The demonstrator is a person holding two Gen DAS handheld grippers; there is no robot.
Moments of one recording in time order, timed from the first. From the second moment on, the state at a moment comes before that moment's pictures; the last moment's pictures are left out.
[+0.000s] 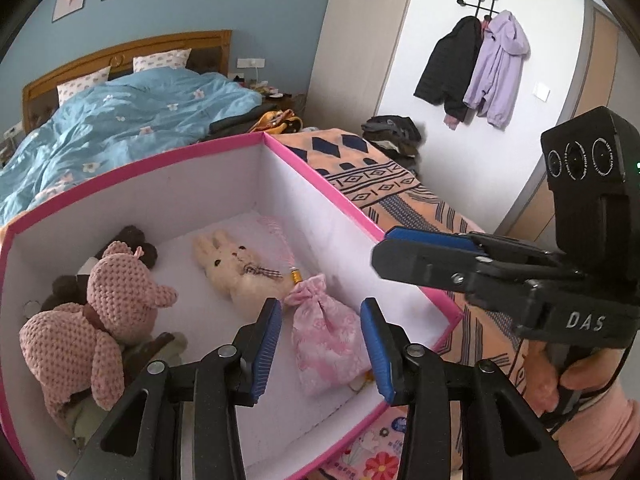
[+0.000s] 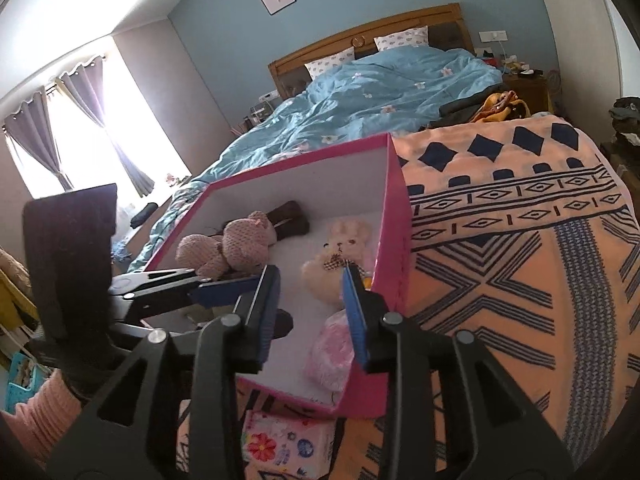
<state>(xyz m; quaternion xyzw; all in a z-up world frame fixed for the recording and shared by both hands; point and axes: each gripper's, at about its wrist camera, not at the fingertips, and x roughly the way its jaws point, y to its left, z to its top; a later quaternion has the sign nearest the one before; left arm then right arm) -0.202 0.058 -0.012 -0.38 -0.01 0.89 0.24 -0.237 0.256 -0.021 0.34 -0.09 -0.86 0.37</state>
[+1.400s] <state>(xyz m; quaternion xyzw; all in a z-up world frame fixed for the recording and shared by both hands) -0.015 0.067 -0.088 -0.42 -0.04 0.86 0.29 -0.120 0.296 -0.108 0.44 -0.08 -0.80 0.41</state>
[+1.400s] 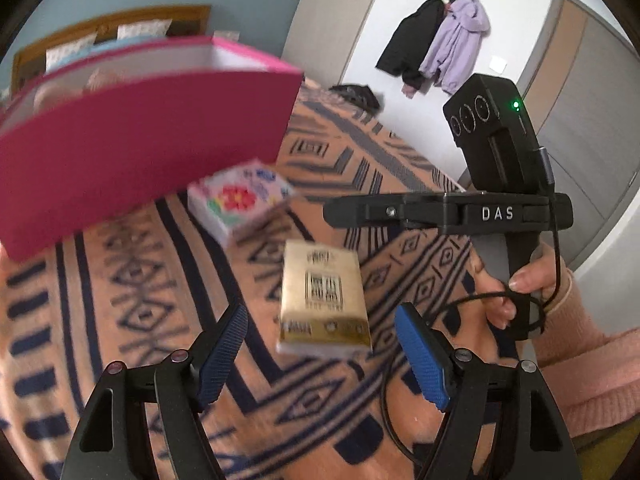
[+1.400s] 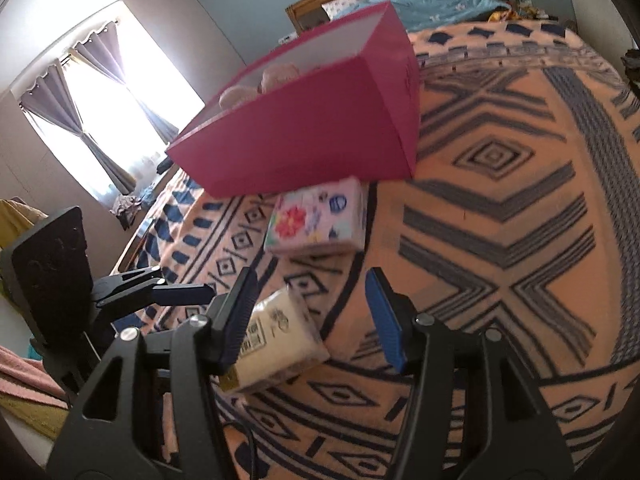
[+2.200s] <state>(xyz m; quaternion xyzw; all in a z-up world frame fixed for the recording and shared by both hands) -0.027 0.067 -0.111 -0.46 -0.13 0.82 0.32 -0.103 0.284 -0.128 0.46 -0.10 -0.77 0.44</state>
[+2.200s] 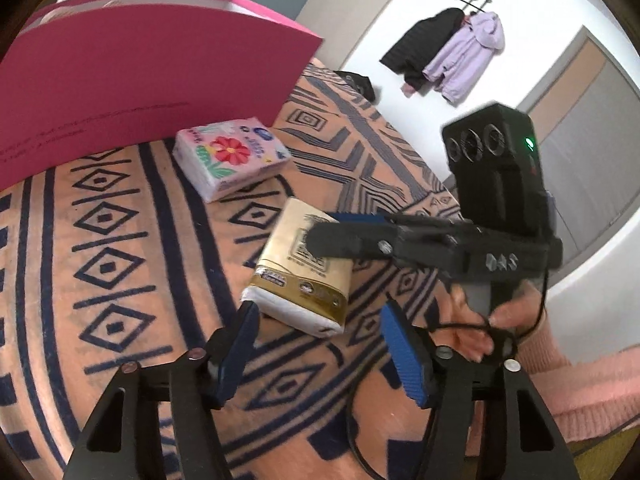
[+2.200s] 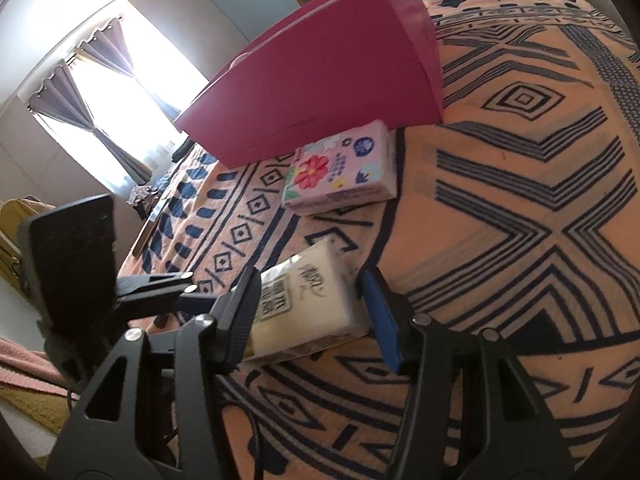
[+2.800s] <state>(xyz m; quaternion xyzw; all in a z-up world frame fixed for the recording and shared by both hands) -0.041 0.043 -0.108 -0.46 -0.13 0.83 0.29 -0.102 0.296 -0.131 0.46 -0.13 -0.76 0.43</state>
